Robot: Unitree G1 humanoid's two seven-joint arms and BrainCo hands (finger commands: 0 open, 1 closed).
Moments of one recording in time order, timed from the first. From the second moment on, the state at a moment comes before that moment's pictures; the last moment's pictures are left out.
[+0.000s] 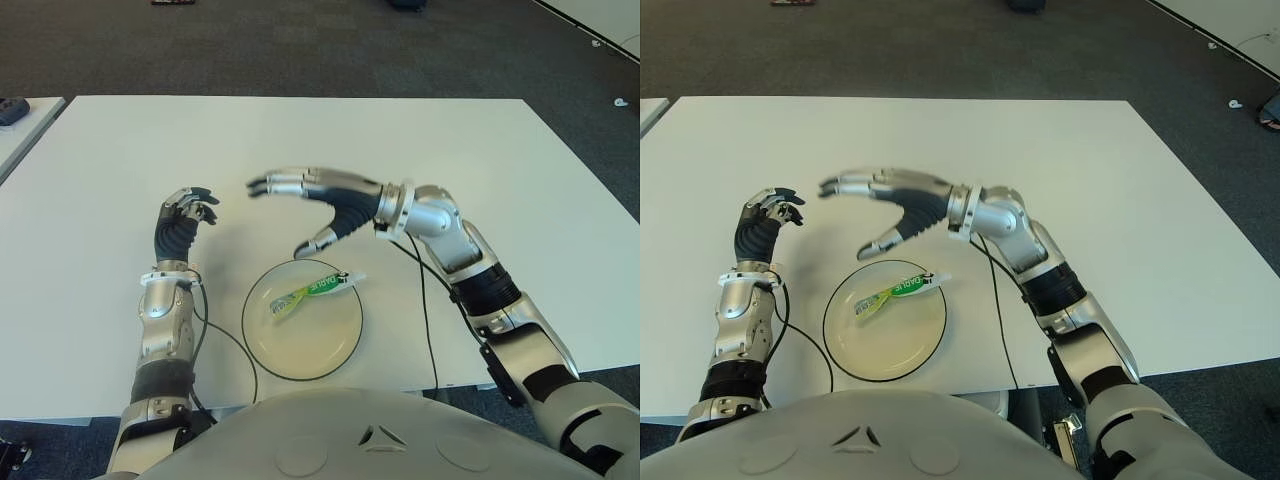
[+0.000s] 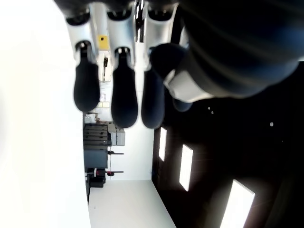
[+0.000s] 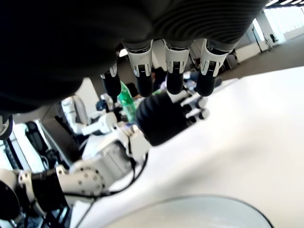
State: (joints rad) left arm 0.05 0.11 0.25 0.32 -0.19 -0.40 -0.16; right arm -0.55 -0.32 0.40 0.04 -0.20 -0.45 0.62
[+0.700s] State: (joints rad) left arm 0.02 0.11 0.25 0.38 -0.19 -0.43 -0.17; right arm -0.50 -0.04 0.16 0.15 -0.18 -0.32 0.09
